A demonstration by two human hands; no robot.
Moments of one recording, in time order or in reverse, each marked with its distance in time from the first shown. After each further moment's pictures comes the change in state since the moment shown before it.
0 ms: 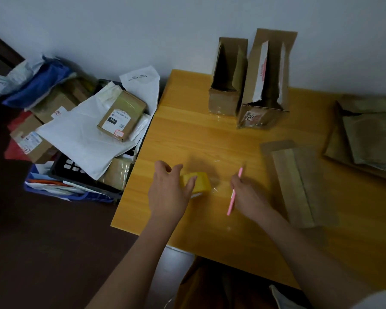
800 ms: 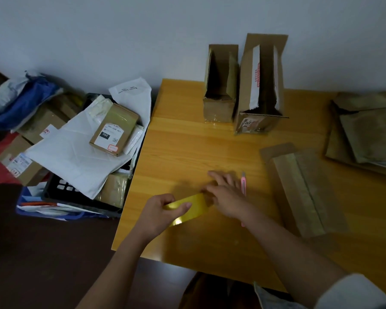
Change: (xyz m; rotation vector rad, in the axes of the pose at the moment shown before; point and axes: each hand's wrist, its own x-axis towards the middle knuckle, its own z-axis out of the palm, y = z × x) left_hand 0.022 -0.059 0.002 -0.584 -0.513 -0.048; right_hand 0.045 -0.038 0.012 -0.002 -0.158 -0.136
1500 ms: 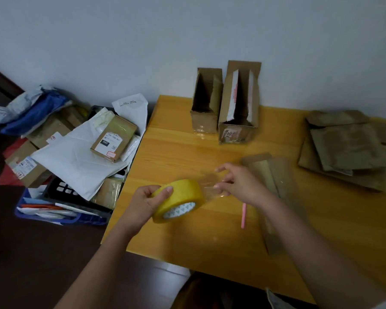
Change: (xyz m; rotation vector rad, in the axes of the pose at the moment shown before) left_hand -0.033 0.063 0.004 -0.347 0.077 0.019; right_hand -0.088 0.016 -0.099 0.627 0.171 -0.022
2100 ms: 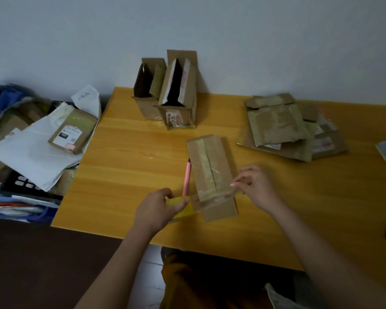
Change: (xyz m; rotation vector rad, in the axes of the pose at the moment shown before) left_hand -0.055 -0.005 0.192 0.796 0.076 0.014; right_hand -0.132 0.155 -0.099 -0.097 0.349 0.056
